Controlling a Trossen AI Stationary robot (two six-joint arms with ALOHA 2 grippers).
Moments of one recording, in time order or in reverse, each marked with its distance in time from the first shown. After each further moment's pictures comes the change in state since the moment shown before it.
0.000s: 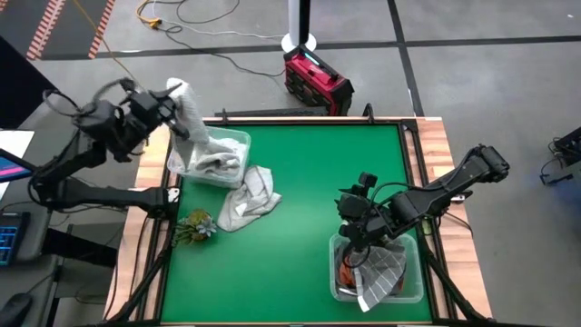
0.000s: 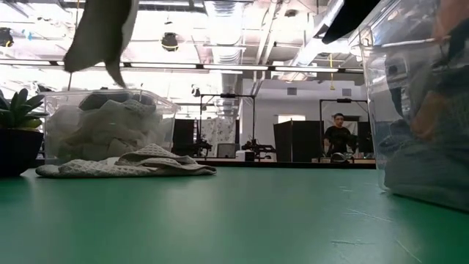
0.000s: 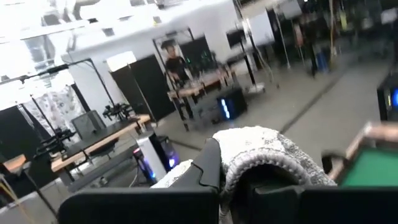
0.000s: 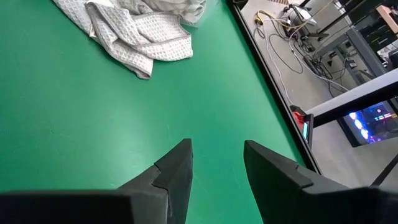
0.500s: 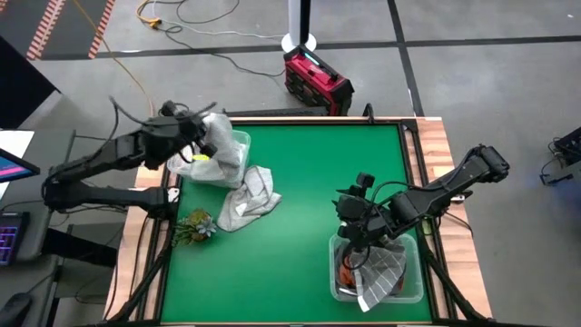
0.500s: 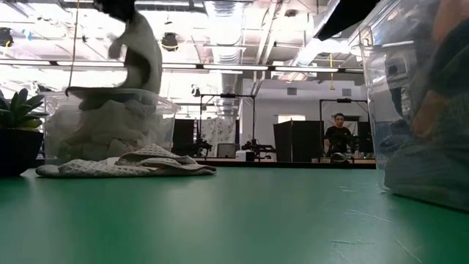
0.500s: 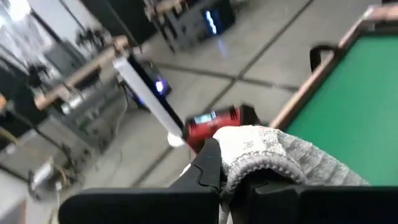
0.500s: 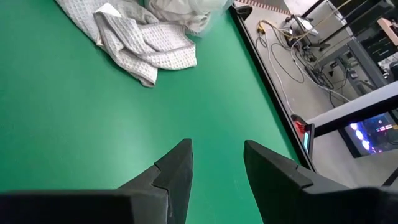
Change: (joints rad) left arm 0.042 0.055 -0.224 -0.190 -0.005 -0.219; right arm -0.001 0.000 0.000 0.054 0.000 -0.061
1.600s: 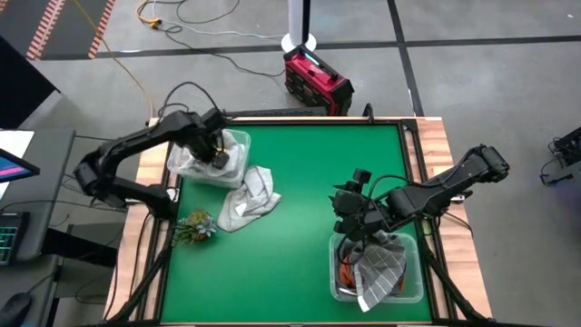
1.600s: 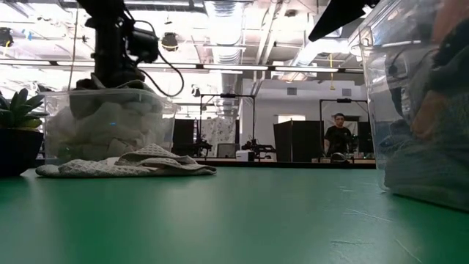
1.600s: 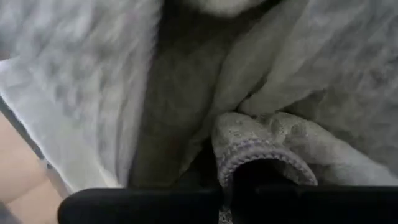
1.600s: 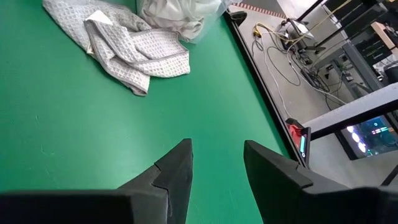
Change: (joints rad) left arm 0.458 0.481 -0.023 -0.580 0.607 -0.533; right arm -0.047 0.000 0.000 0.063 -0.004 -0.071
